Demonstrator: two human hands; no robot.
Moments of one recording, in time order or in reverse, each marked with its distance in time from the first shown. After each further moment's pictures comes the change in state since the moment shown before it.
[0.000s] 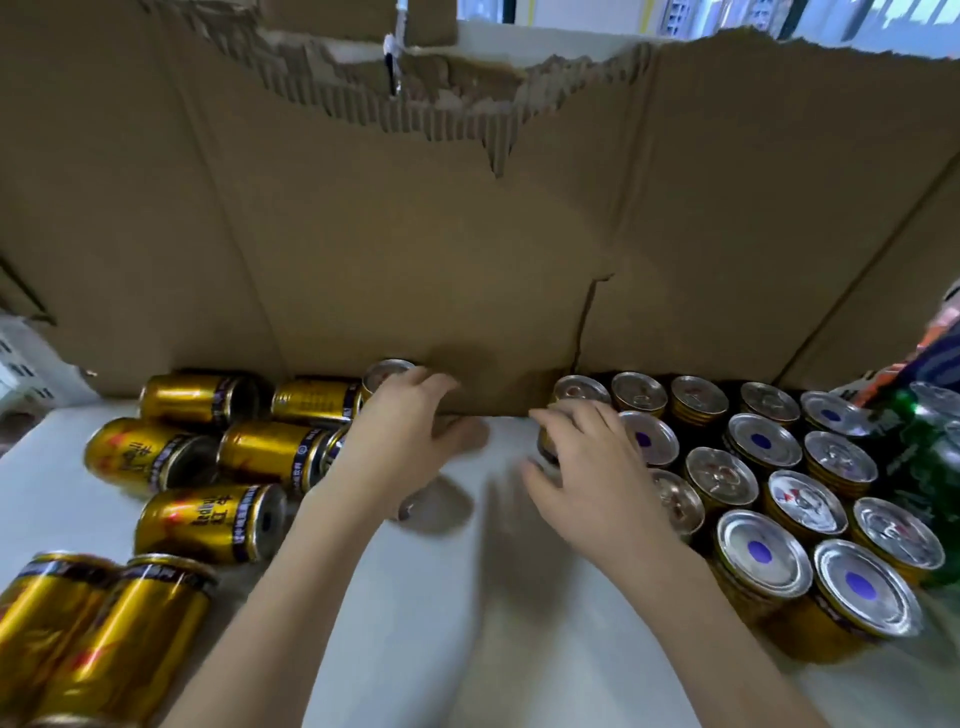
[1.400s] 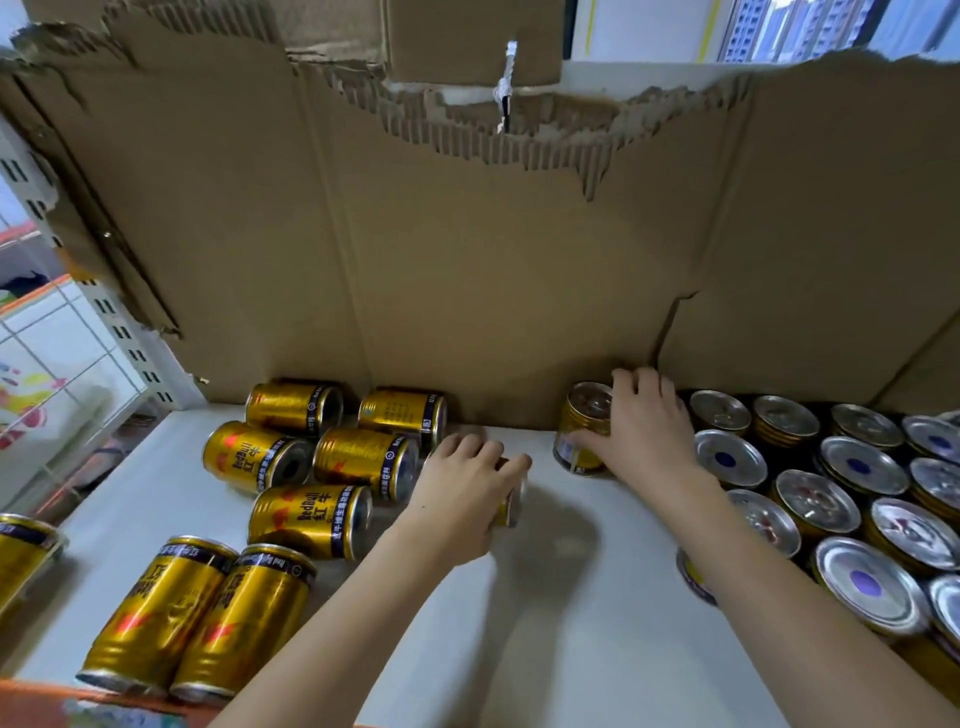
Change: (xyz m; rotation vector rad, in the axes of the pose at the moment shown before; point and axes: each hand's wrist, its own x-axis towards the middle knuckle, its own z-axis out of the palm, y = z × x) left_hand -0.035 -0.031 0.016 0.578 -0.288 0.228; right_hand 0.067 -0.001 0.028 -0.267 -0.094 0.163
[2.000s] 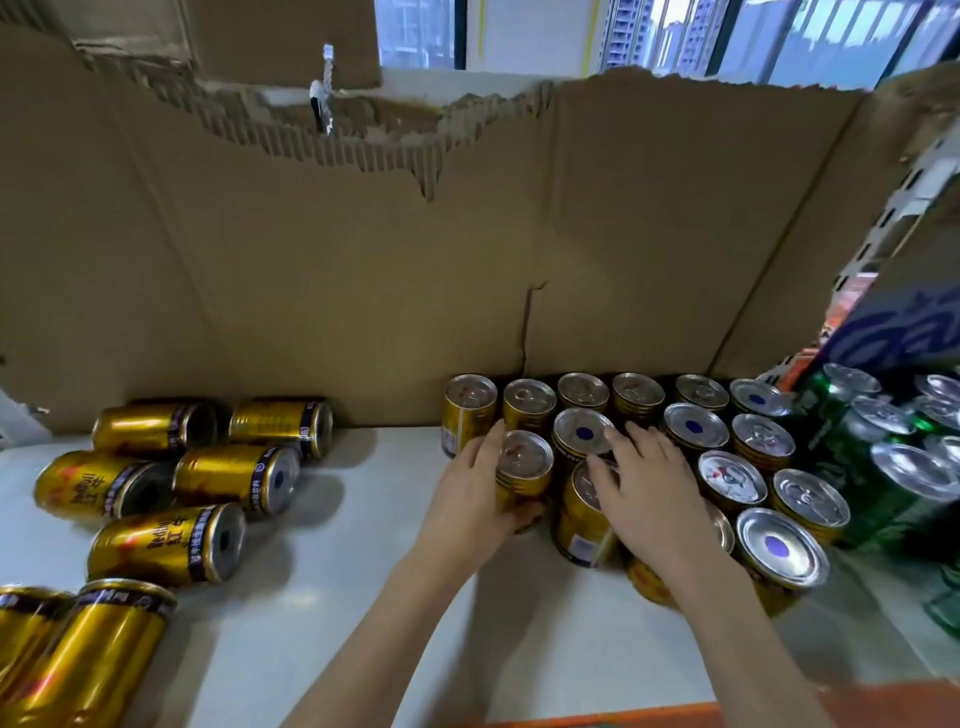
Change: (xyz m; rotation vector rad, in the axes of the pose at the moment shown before) left_hand 0.041 0.109 -0.008 -0.935 0.160 -0.179; right_hand -0.088 0.104 -0.012 0.108 -0.032 0.149
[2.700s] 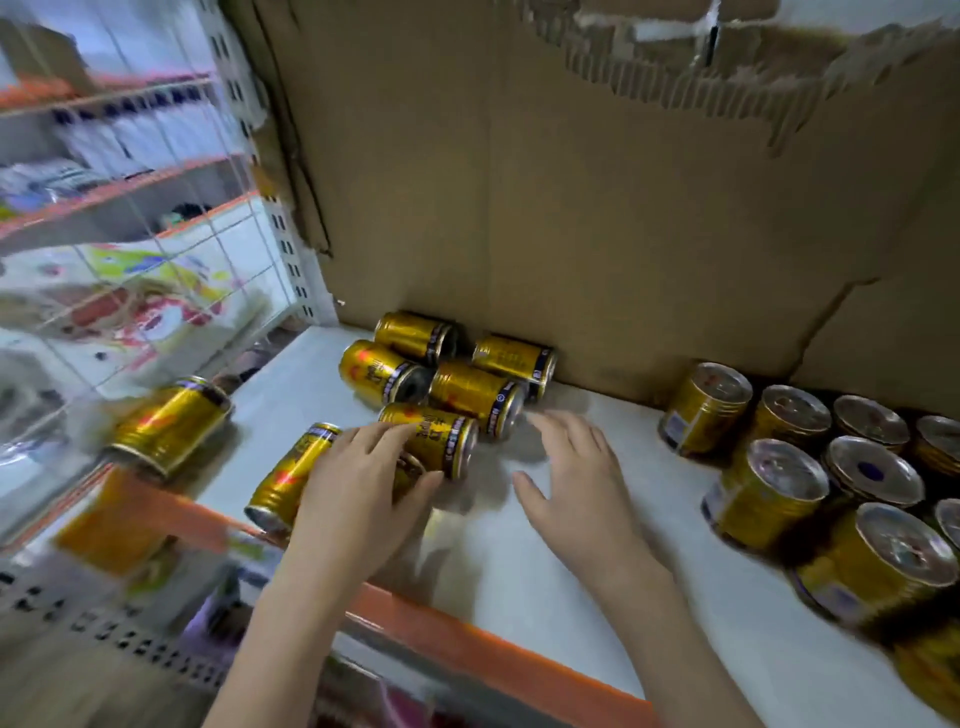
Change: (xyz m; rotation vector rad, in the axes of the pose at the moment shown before) left_hand -0.158 -0.120 -0.155 0.605 0.355 -0.370; right_hand -0.039 -0.206 0.068 0.370 -0.064 -0.614
